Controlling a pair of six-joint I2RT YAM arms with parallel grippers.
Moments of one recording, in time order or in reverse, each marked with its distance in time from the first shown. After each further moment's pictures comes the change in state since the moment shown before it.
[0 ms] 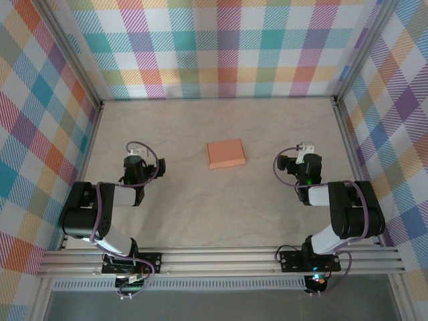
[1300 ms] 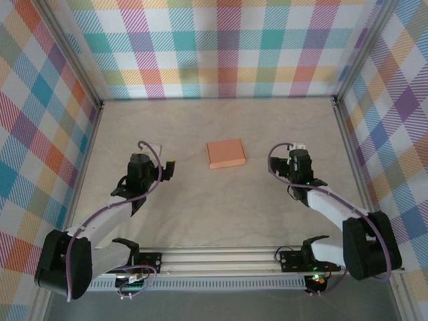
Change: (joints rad) left arm -0.194 -0.455 0.053 -0.491 -0.118 0.127; right arm 0.203 -0.291 0.125 -0.597 0.198 0.117
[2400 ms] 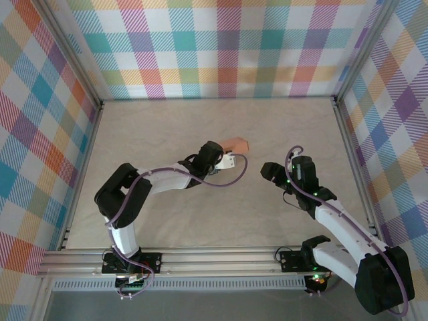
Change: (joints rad) left arm -0.488 0.708 0.578 -0.090 -0.198 0.880; right arm 0.079 -0.288 -0.019 -0.282 -0.389 0.538
